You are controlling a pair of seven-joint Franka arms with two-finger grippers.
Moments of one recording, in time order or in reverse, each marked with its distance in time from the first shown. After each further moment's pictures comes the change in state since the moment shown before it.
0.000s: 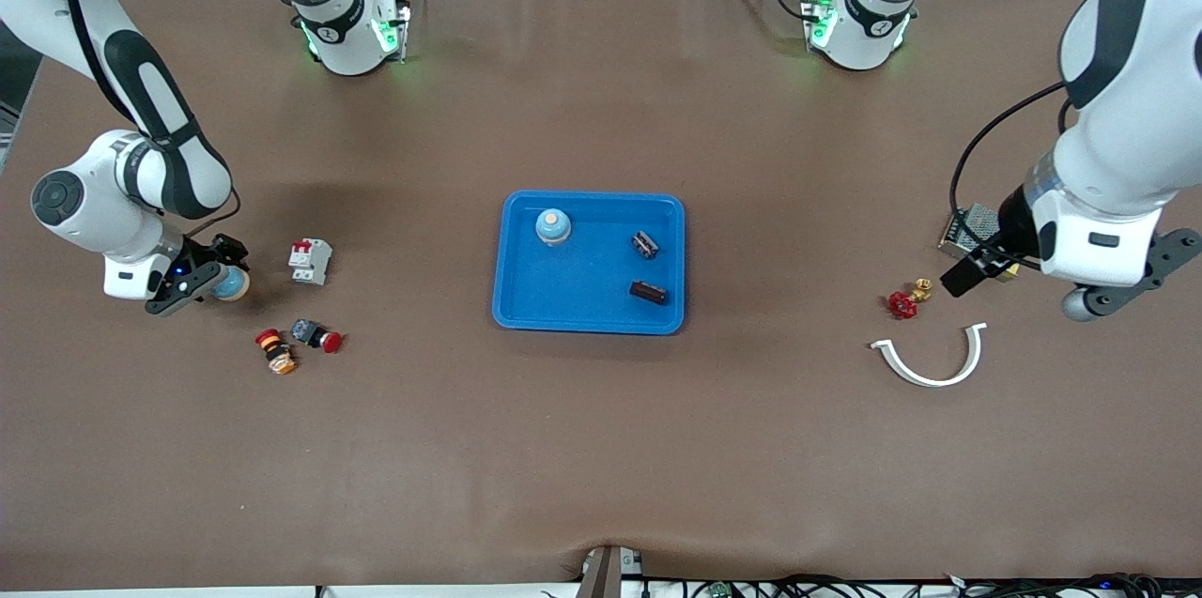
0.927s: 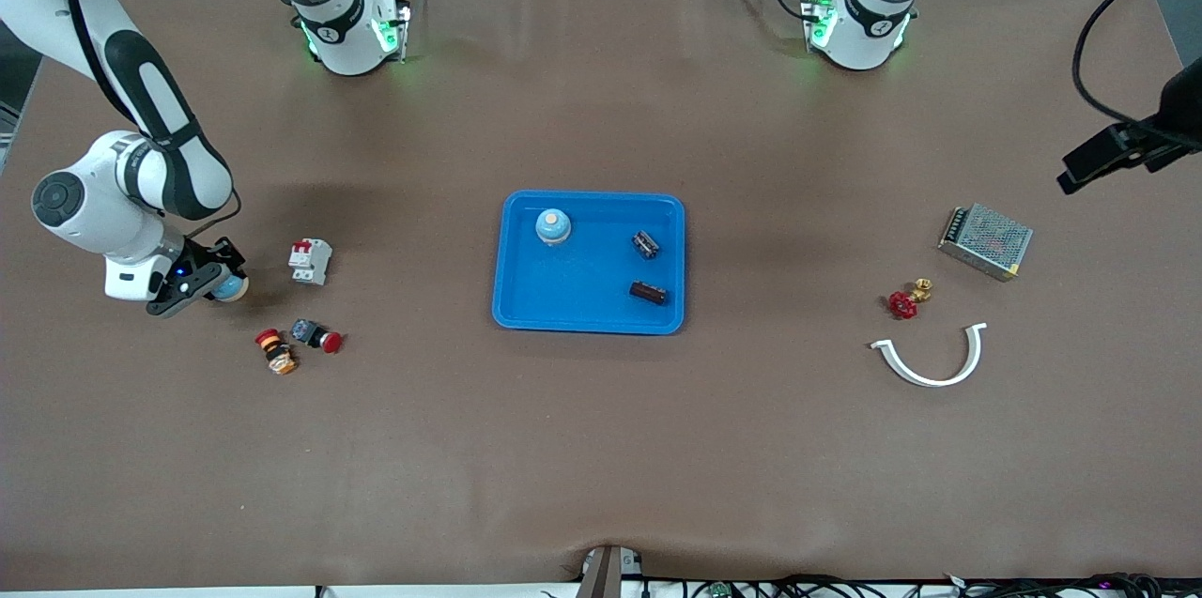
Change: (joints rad) left arm -0.167 -0.206 0.378 -0.004 -0.161 -0.197 0.489; right arm 0.000 -0.001 0.006 0.004 0.000 -0.002 -0.001
